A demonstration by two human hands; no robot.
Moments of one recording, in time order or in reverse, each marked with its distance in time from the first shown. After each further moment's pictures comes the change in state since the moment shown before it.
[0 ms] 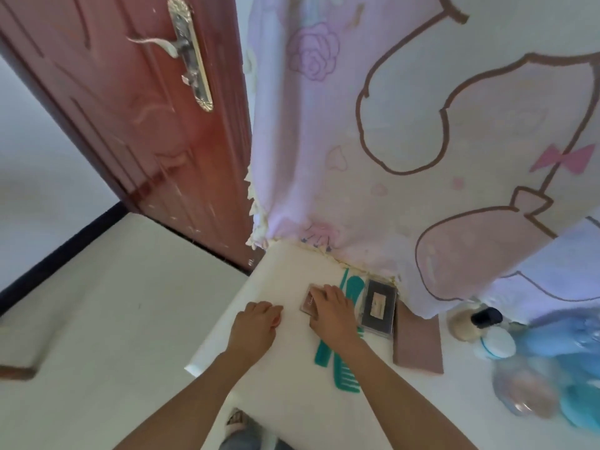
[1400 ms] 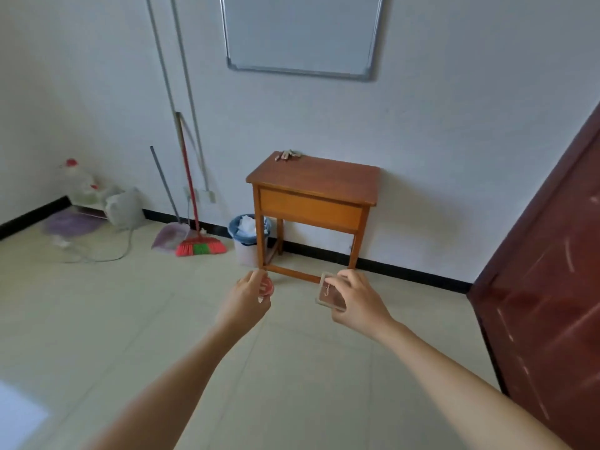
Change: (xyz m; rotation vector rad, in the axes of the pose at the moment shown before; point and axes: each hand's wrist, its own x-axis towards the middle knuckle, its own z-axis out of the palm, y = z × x) left_hand -0.635 -0.123 -0.109 -0.226 0.912 -1.368; right_hand -0.312 -0.493 0.108 -0.161 -0.139 -1.564
